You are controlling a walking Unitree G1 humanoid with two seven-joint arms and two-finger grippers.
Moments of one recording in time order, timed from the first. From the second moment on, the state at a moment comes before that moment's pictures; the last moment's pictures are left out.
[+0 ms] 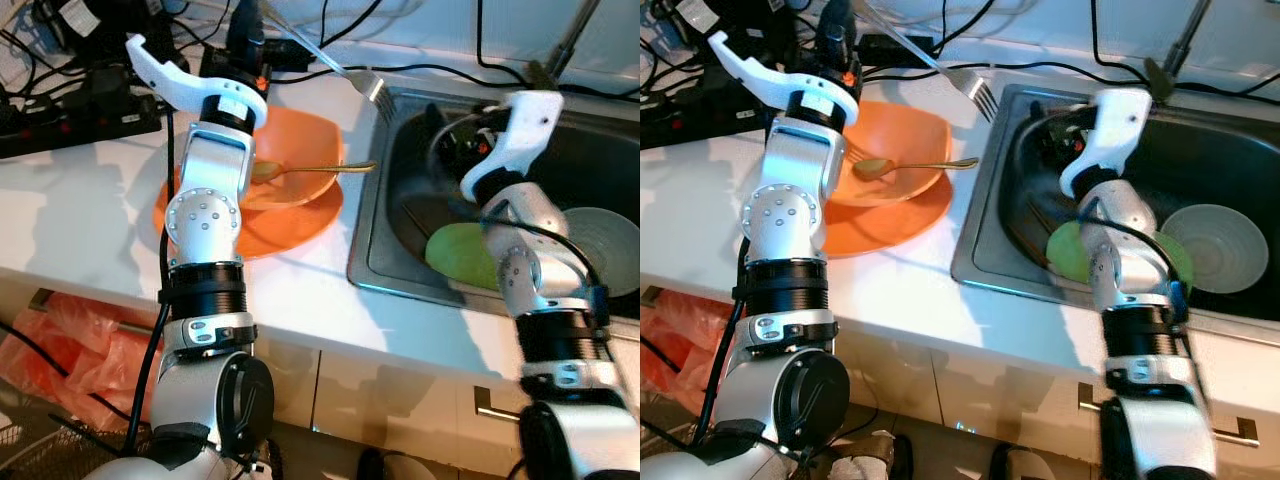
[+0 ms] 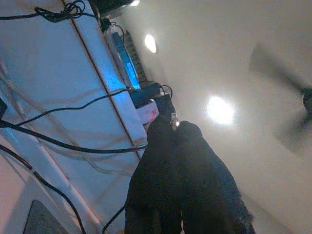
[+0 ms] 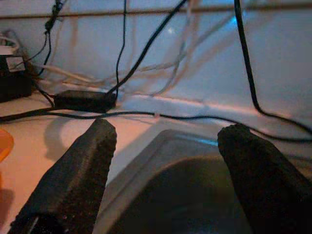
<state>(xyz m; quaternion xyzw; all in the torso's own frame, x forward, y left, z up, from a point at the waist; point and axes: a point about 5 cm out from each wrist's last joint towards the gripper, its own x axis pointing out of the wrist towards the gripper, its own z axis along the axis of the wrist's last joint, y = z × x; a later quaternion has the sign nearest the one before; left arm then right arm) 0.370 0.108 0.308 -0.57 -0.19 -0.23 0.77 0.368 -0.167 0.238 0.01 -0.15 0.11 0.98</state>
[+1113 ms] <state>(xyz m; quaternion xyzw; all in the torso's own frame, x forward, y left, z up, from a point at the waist) 0.370 0.098 0.311 -0.59 -0.16 -0.23 0.76 0.360 -0.151 0.234 -0.09 -0.18 0.17 0.96</state>
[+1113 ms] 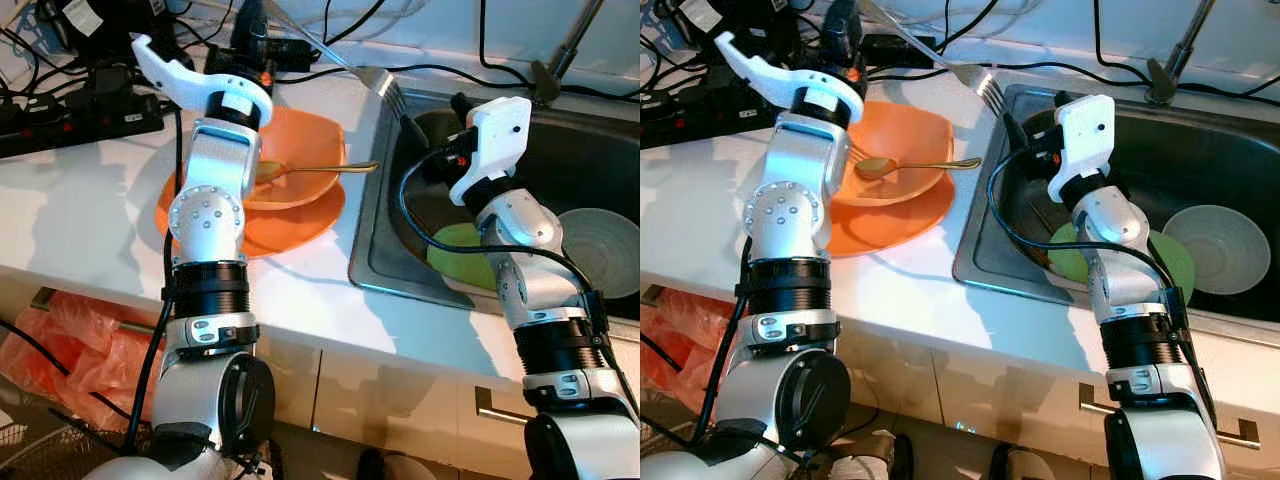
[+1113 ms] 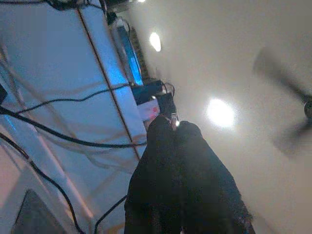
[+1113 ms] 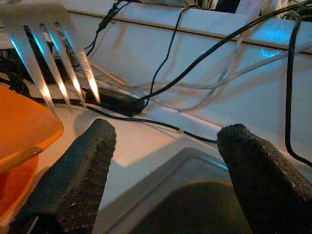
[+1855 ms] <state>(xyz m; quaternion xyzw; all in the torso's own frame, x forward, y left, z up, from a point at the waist) 0.369 0.099 0.314 -0.61 -0.17 -0.23 0.74 0.372 -0.177 0.214 0.26 -0.11 0.05 0.96</state>
